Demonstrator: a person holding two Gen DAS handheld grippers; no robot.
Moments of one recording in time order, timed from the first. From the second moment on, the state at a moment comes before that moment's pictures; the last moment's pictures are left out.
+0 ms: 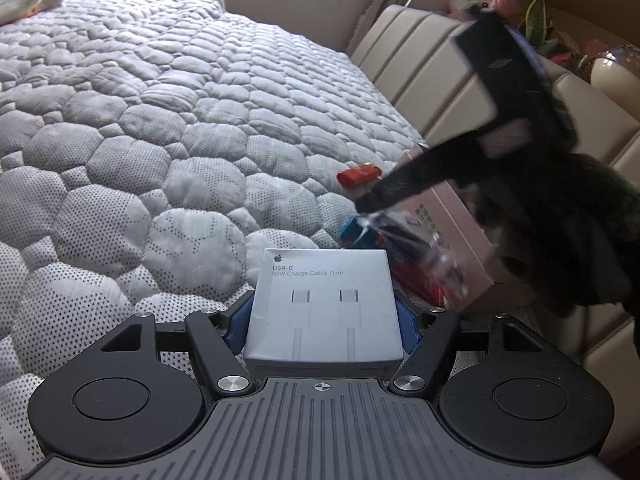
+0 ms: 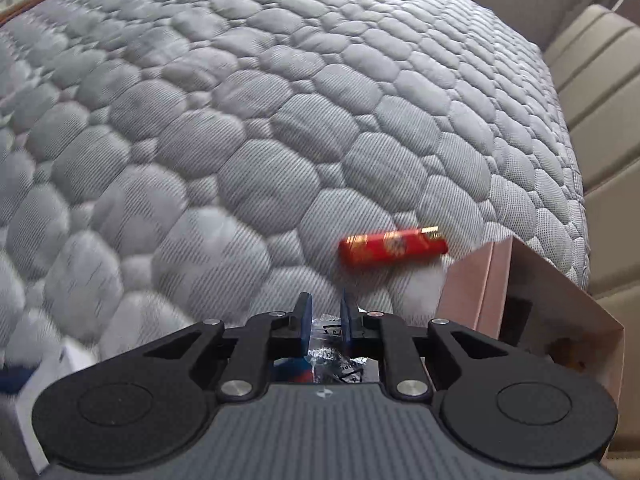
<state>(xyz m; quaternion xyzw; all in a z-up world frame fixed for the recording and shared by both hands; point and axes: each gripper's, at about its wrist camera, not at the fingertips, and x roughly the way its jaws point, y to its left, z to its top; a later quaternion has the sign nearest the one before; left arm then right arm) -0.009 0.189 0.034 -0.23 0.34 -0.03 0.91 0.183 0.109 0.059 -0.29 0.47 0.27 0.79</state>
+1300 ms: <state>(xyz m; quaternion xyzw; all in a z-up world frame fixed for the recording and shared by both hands) -0.007 0.160 0.027 -0.16 0.38 -0.04 0.91 0.093 -0.010 0.045 -0.12 0.49 0.26 0.82</state>
